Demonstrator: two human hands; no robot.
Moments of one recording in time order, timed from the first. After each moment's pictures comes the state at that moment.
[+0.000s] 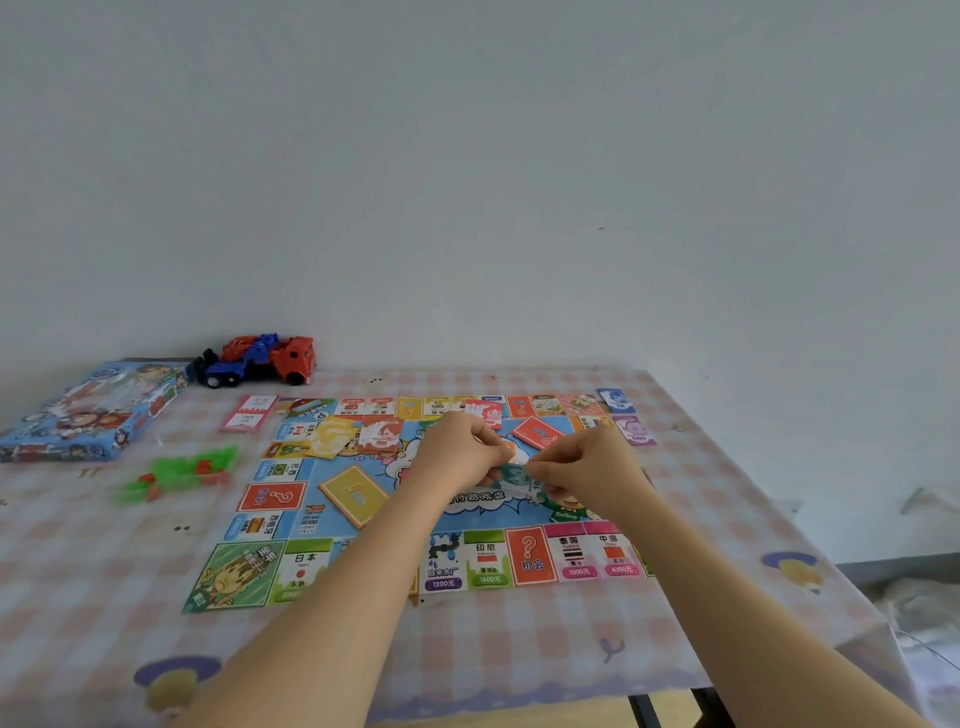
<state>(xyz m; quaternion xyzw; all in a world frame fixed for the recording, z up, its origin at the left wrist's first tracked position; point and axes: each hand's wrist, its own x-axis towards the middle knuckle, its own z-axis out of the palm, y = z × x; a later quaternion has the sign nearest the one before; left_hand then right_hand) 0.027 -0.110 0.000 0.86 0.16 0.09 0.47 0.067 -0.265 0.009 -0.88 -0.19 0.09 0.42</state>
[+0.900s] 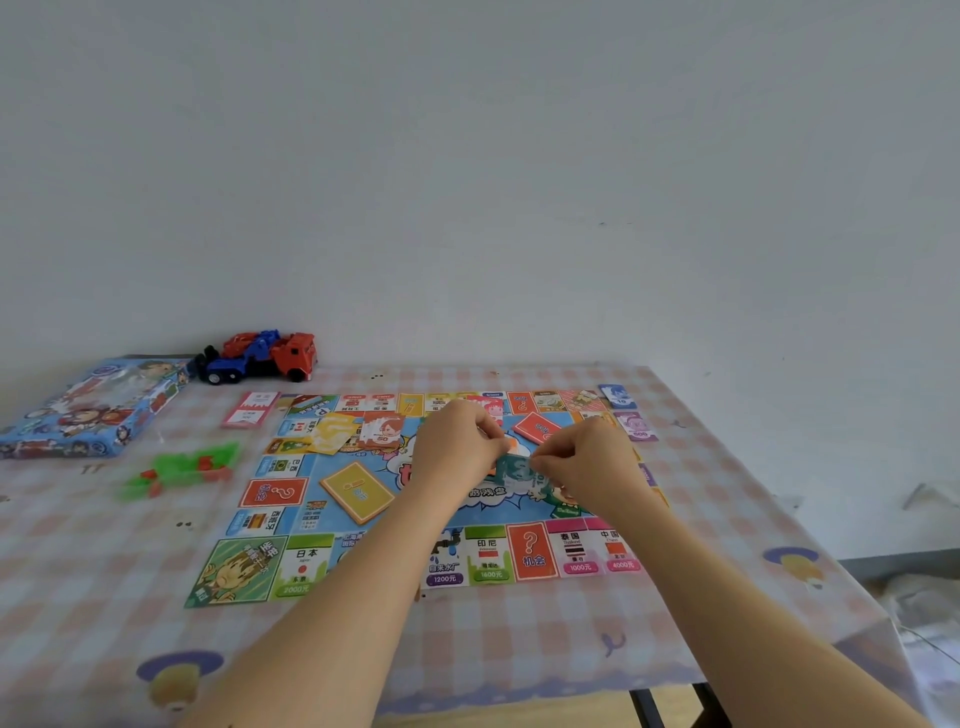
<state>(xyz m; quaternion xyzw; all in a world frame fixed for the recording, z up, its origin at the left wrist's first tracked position) 0.023 -0.116 0.003 0.91 0.16 0.18 0.33 0.069 -0.257 0.008 -0.92 -0.22 0.01 0.33</state>
